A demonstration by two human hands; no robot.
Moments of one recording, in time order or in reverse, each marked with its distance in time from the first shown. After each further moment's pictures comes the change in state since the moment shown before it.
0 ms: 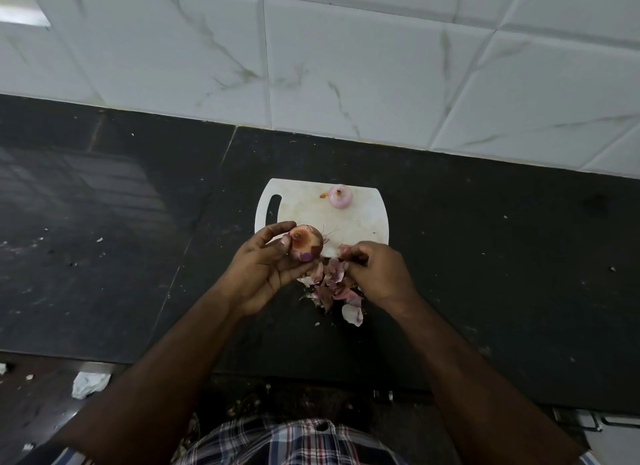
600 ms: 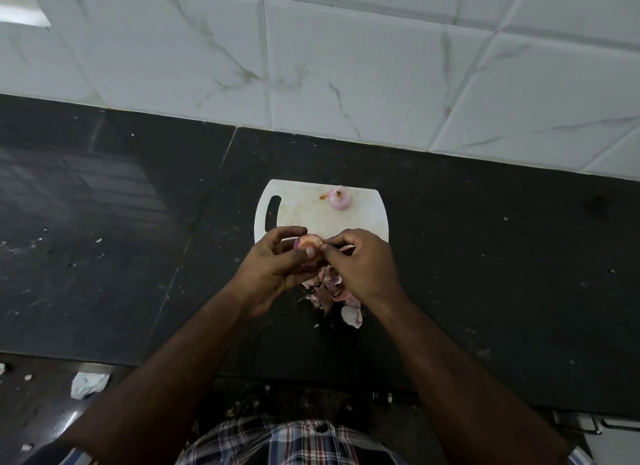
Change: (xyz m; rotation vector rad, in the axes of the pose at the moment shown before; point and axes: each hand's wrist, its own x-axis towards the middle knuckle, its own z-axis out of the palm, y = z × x) left_hand -0.003 -0.004 0.009 0.213 -0.051 0.026; right_hand -0.004 -0.036 0.008 0.132 0.147 -0.155
